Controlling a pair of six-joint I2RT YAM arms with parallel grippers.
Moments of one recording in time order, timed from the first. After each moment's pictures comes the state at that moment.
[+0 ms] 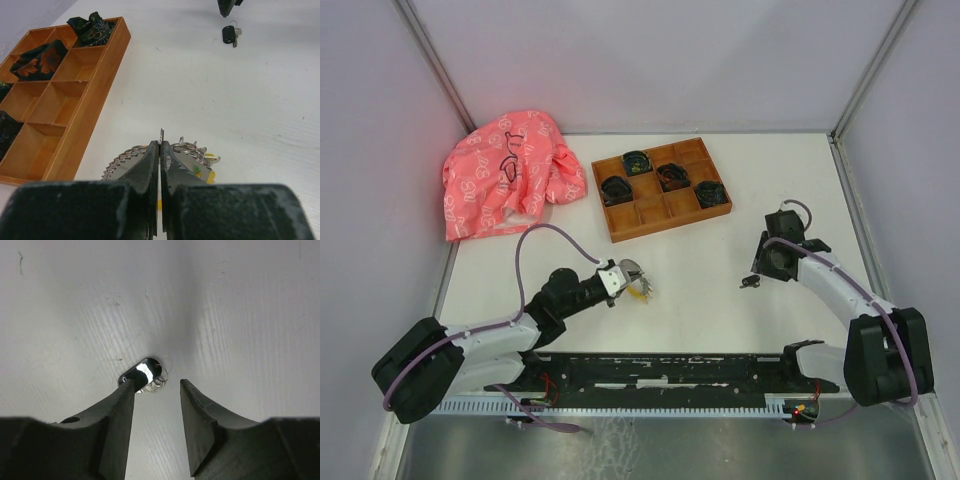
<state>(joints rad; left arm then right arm) -0.78 1.07 0.18 0.78 0.28 0.30 0.21 1.22 0.68 -0.55 0.20 0.47</state>
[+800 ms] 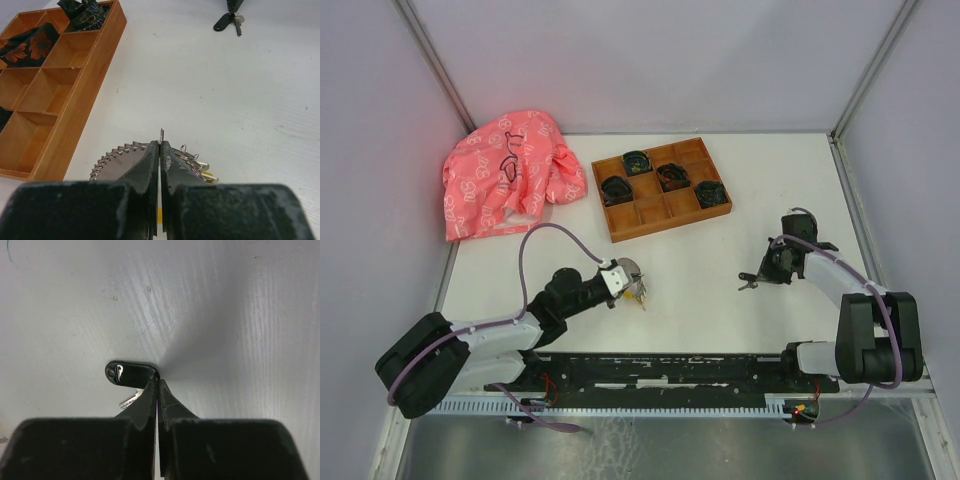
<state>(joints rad) -0.78 1.10 0.18 0.77 0.26 0.30 0.02 1.33 0.62 -0.43 -0.11 0.44</state>
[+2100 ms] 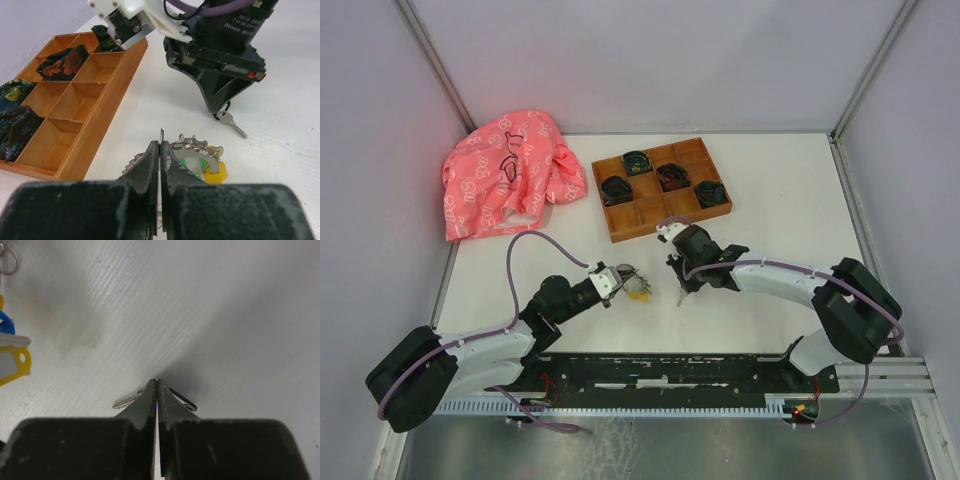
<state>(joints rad) -0.78 1.00 0.12 0.85 0.21 0.28 0.81 1.50 0.82 -0.31 0.04 0.14</state>
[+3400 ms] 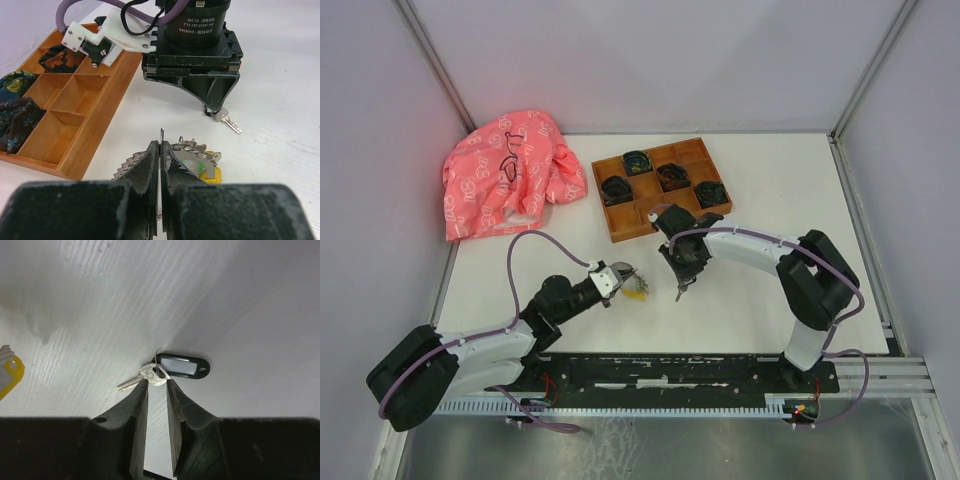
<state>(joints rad) -0.78 1.01 0.12 0.84 0.19 0.28 0.77 1.76 1.17 -0.68 0.01 0.21</state>
